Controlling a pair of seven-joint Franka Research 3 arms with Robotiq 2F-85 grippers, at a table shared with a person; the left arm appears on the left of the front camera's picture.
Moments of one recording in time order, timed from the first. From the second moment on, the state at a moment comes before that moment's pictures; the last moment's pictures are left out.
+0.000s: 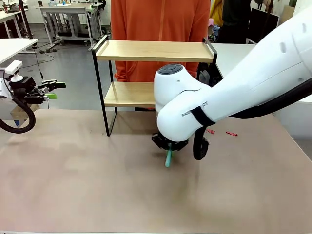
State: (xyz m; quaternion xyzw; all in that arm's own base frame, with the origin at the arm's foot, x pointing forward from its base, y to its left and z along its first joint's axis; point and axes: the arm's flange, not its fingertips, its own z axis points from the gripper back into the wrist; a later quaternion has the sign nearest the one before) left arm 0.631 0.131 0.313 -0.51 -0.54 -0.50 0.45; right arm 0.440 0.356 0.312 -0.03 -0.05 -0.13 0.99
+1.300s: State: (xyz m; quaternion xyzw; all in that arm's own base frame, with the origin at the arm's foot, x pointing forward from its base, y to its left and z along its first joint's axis) left arm 0.631 0.130 0.313 -0.51 -0.54 -0.50 0.45; right arm 0.409 0.299 0.346 -0.06 -0.07 -0.06 0.99
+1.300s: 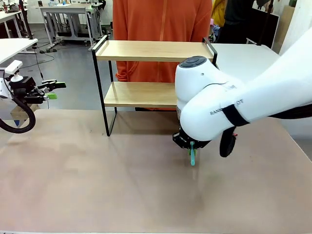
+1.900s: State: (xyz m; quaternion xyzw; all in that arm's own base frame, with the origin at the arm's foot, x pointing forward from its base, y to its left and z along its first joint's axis) left arm 0.631 0.131 0.313 -0.51 -0.54 -0.50 0.45; right arm 0.386 0.253 0.356 -0.04 -0.09 0.14 0.98
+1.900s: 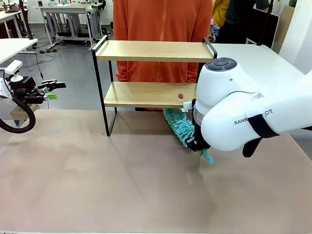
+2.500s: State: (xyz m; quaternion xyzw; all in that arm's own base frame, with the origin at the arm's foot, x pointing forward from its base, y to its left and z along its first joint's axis) left arm 0.631 0.130 0.313 -0.51 -0.54 -0.50 0.45; right arm 0.350 0.206 0.389 -0.02 -0.11 0.33 0.94
